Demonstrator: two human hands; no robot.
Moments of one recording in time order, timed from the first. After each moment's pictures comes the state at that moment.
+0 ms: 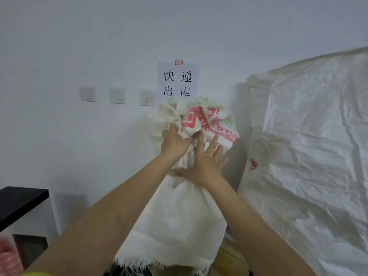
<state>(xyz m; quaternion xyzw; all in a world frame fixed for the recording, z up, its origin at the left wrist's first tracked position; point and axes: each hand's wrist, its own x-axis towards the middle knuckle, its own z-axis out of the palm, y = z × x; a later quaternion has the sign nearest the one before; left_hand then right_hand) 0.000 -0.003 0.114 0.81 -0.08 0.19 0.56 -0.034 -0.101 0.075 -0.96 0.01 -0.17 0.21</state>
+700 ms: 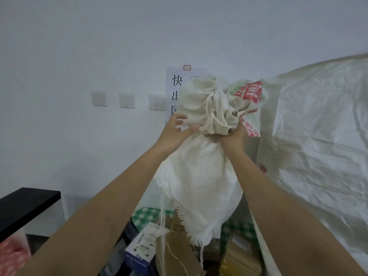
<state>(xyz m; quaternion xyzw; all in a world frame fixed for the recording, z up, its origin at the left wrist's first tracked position) -0.007 0.037 0.141 0.76 -0.18 0.15 0.61 0.027 -0.144 0.126 -0.71 -0.01 -0.38 0.59</state>
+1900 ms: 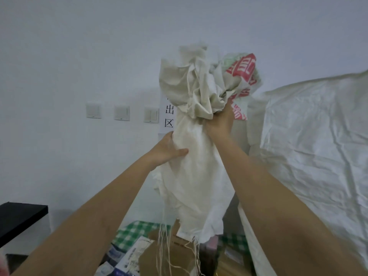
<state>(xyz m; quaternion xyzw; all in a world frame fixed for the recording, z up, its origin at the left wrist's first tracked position) 0.000 0.050 0.144 0.83 -0.19 0.07 0.52 -0.002 -0.111 0.211 -0.68 -0.08 -0.46 0.56</state>
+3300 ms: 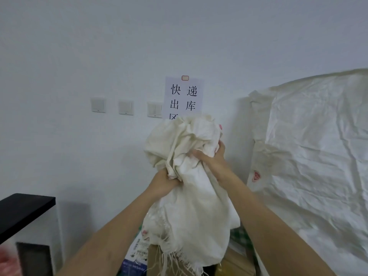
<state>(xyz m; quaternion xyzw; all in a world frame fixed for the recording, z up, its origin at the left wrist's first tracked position) -0.011 0.065 0.039 0.82 -0.15 0.08 0.55 -0.029 -0.115 0.099 -0.74 -0.08 -0.16 0.64</state>
